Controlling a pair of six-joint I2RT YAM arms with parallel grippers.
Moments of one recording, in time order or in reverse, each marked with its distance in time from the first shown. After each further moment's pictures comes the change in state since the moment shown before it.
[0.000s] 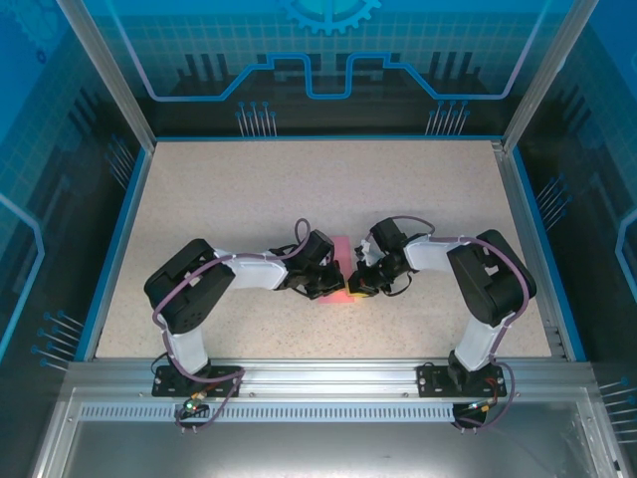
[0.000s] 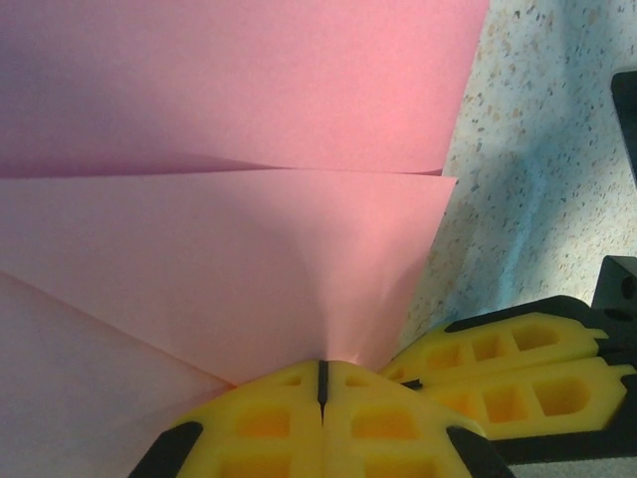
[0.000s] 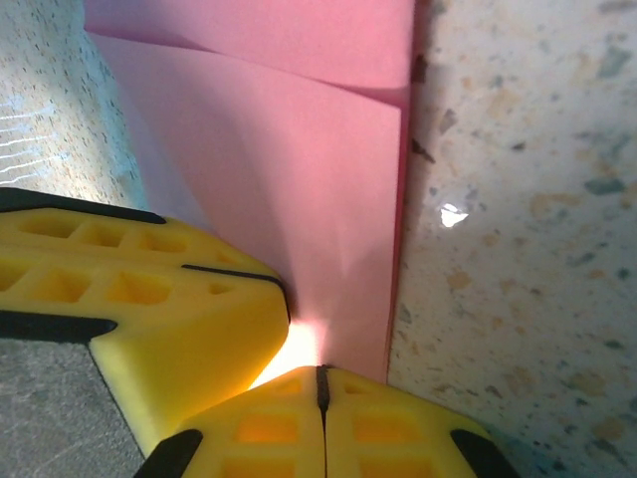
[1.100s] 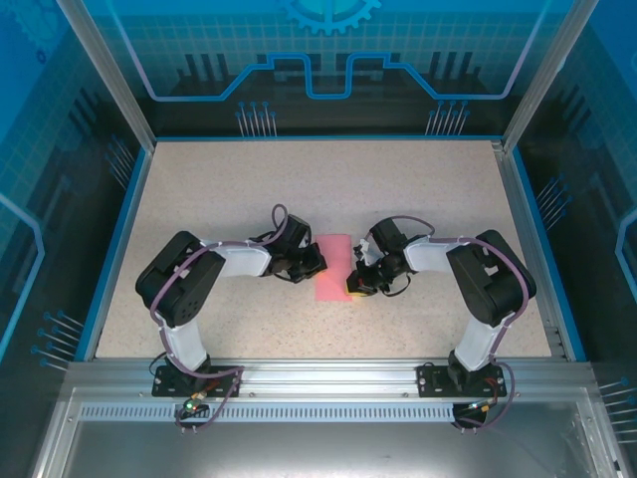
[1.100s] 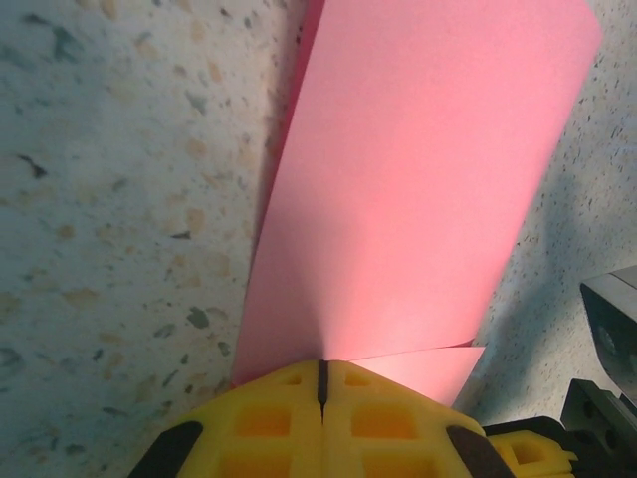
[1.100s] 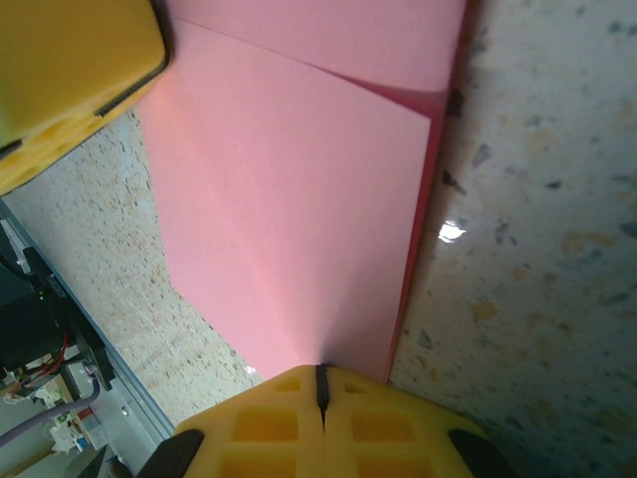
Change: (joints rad) left arm 0.193 -0.005 -0.024 0.040 0.034 0.085; right arm 0.002 0.000 -0.013 0.047 -0.004 -0.005
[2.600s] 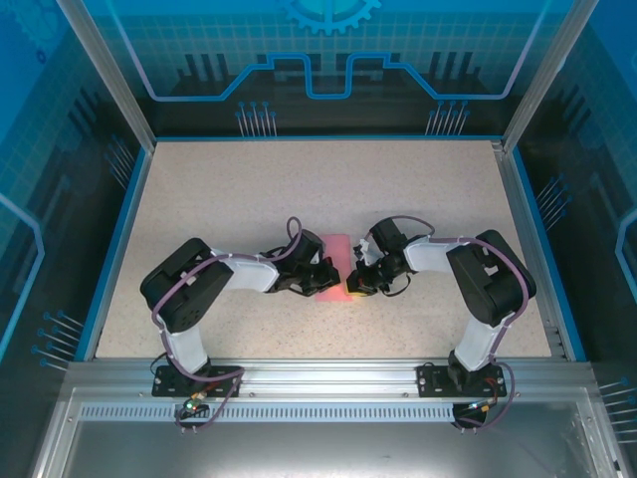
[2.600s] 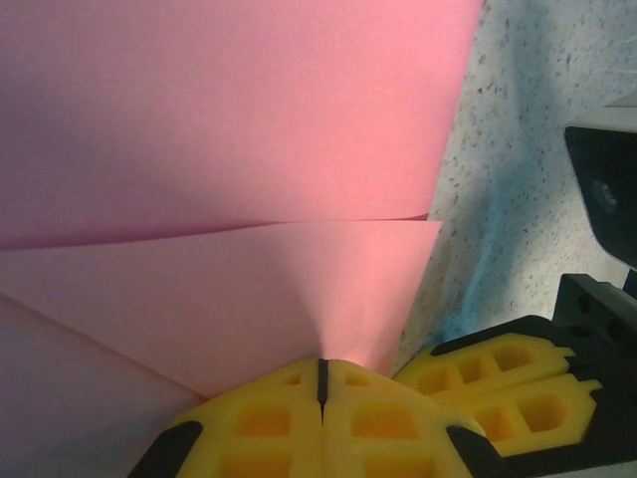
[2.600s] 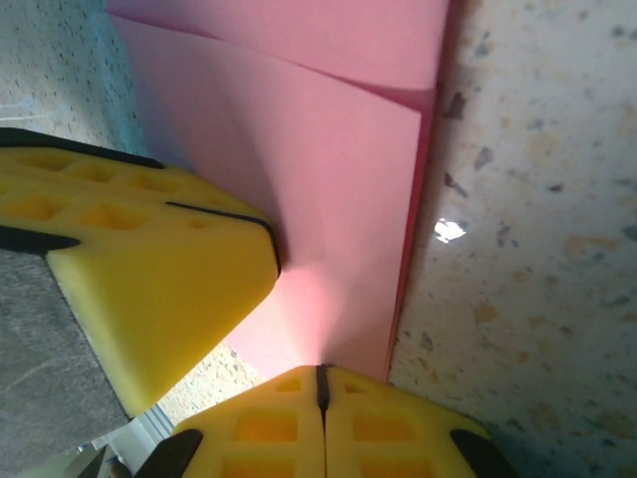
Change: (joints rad) left arm -0.141 -0.007 -0.077 0.159 0.012 -0.060; right arm 0.000 0.000 0.000 0.003 -0.001 0.001
